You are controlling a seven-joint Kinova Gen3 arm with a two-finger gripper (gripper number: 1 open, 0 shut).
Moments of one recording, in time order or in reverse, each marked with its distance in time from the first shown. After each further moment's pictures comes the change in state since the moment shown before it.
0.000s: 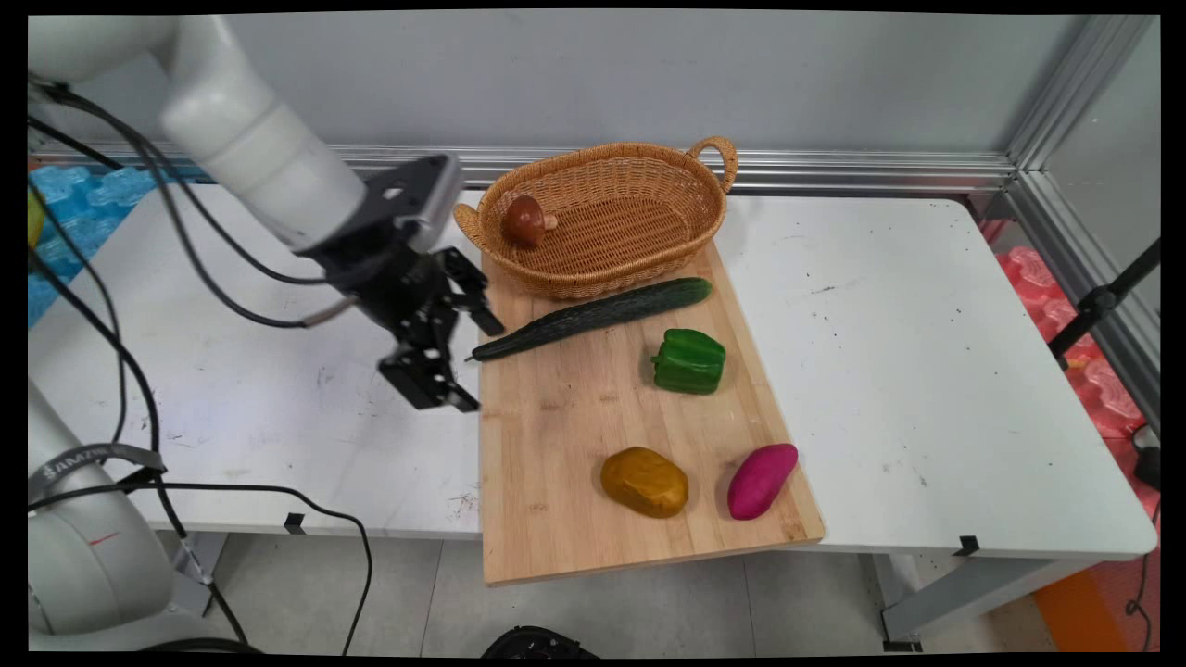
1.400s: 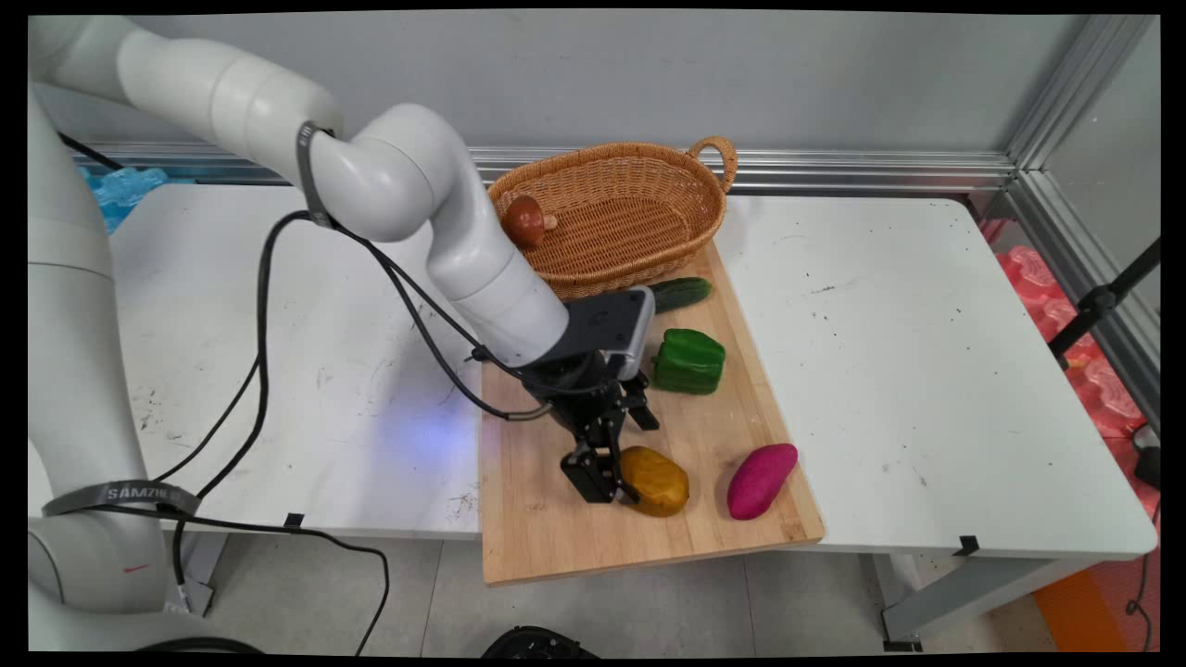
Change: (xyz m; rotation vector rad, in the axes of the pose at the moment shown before) arm 0.076 -0.008 0.166 -0.113 0.088 0.085
